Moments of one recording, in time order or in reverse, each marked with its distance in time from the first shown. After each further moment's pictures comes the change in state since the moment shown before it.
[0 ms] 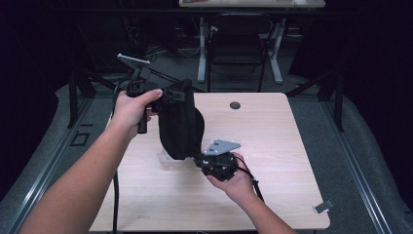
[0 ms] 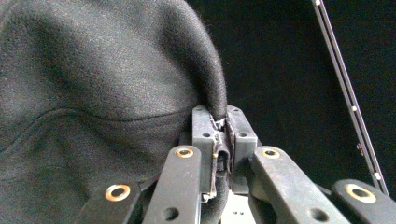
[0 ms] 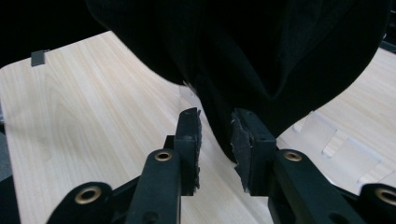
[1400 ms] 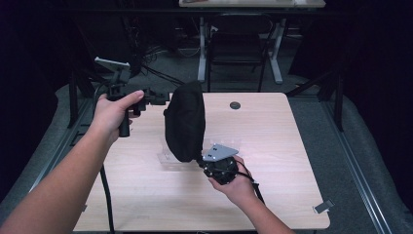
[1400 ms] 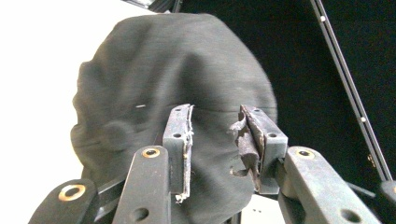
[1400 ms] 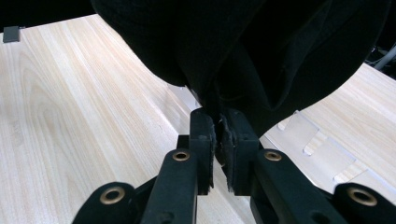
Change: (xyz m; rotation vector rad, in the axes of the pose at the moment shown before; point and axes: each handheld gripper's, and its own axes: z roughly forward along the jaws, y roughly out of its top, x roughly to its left) left arm 0.023 -0.008 -0.040 -0.072 0.035 0.001; right arm 0.006 -0.008 -0.002 0.018 -0.064 -0.087
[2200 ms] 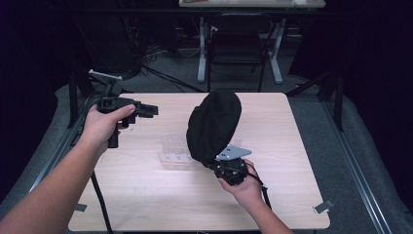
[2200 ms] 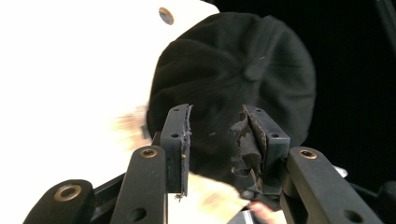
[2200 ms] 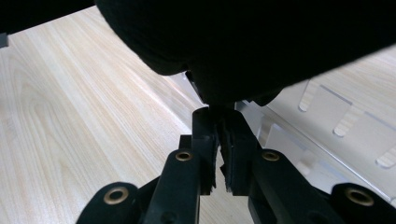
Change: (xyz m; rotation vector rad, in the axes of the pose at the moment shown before) left arm 0.028 -0.019 -0.013 0.040 0.148 0.054; right arm -0.021 -0.032 -0.001 0.017 0.010 0.154
